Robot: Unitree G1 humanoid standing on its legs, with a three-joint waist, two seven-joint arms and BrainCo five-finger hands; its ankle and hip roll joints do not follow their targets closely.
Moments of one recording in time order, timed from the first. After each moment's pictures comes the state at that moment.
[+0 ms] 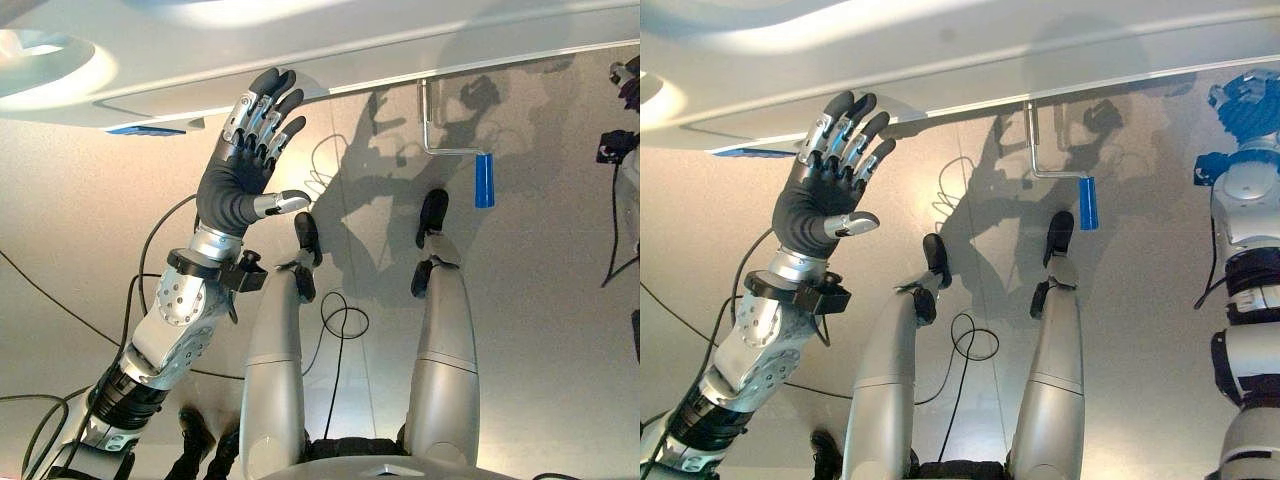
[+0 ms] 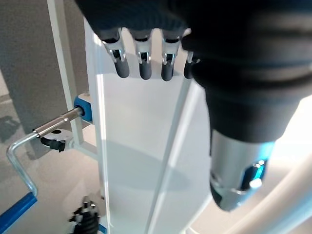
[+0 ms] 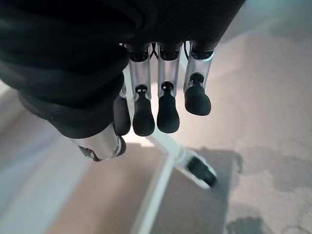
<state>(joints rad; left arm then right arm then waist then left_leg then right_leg) -0.31 0.68 -0.36 -0.45 -0.69 -0.32 0.15 -0.96 -0.92 0.25 0.94 0.37 -0.15 -0.35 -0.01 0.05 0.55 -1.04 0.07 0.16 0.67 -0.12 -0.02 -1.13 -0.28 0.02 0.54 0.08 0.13</state>
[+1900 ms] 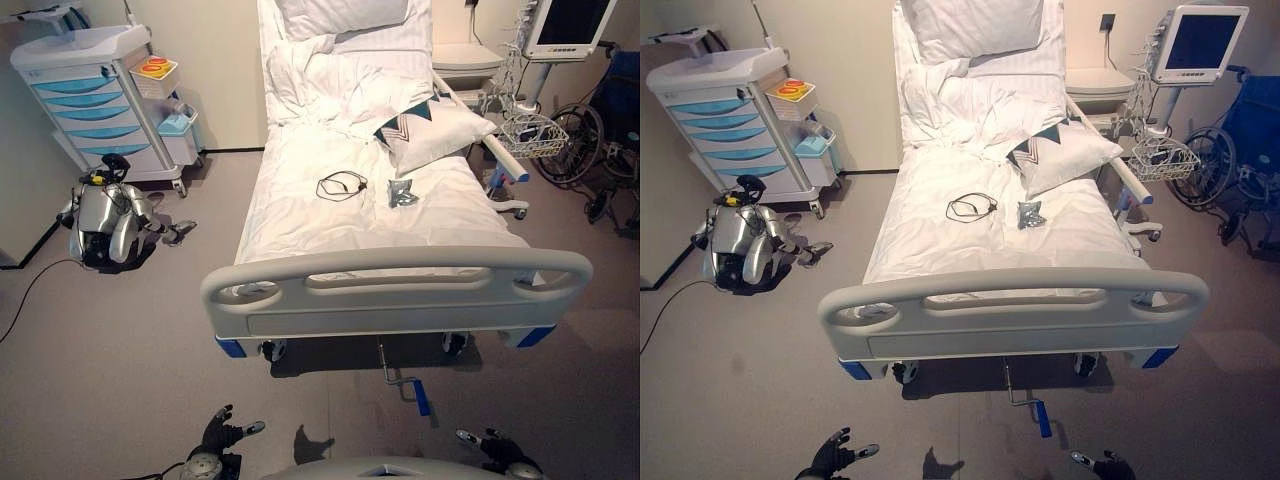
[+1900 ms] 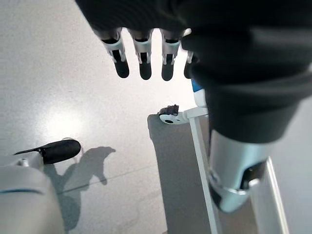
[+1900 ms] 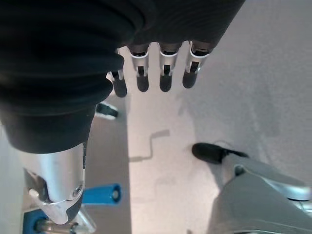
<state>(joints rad) 0.06 0.23 -0.15 1.17 -0.12 -0.18 0.09 0.04 -0.30 0.08 1.24 0.24 -0.05 -0.09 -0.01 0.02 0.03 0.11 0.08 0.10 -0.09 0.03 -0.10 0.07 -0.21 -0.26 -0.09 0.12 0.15</state>
